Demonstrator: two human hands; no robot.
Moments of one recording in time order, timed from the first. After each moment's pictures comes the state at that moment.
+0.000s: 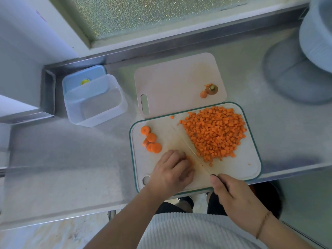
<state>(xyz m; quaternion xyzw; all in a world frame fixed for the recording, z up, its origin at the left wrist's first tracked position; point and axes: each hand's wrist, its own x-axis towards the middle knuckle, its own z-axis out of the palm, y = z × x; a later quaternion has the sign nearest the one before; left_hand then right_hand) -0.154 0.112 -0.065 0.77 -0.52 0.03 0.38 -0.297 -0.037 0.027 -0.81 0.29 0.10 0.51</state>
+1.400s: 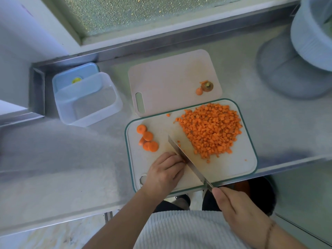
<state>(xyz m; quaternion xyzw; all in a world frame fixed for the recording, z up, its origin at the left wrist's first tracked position) -0.151 0.123 -0.066 0.76 -0.53 0.04 0.38 -0.326 -0.027 0.028 -0.80 0.28 0.17 0.50</state>
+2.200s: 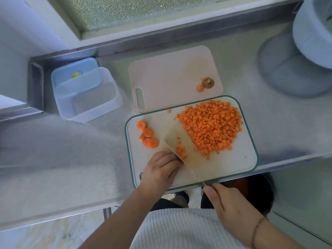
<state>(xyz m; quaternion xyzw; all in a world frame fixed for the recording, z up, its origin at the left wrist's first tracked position) -0.153 0.134 -0.067 0.77 -0.50 0.04 0.39 -0.317 -0.016 0.022 -0.84 0.26 0.18 0.44</state>
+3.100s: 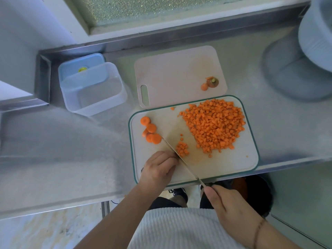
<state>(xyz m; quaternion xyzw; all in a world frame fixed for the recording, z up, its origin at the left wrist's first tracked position) -0.156 0.143 -0.066 0.79 -0.47 0.05 0.40 -0.321 -0.009 0.031 -0.83 0.25 0.18 0.46</state>
